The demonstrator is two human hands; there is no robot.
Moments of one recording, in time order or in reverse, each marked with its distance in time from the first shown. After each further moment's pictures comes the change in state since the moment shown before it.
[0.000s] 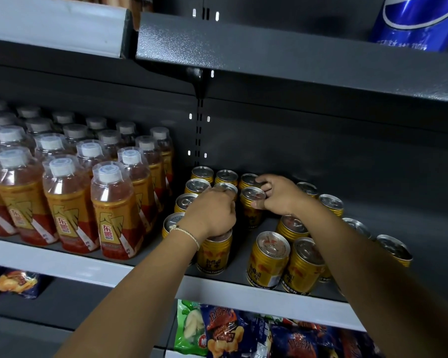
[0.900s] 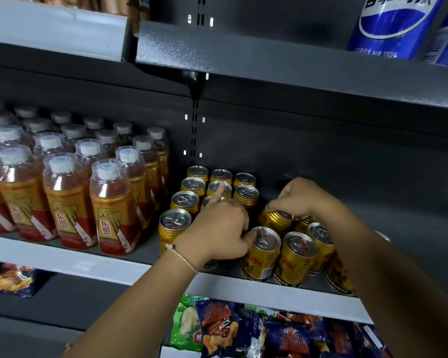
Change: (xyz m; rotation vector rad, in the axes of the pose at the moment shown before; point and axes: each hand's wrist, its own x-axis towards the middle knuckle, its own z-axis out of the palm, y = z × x) left_hand -0.045 0.041 -0.016 0.139 0.031 0.299; right_hand -0.049 0.003 -0.044 -0.282 -0.005 0.161
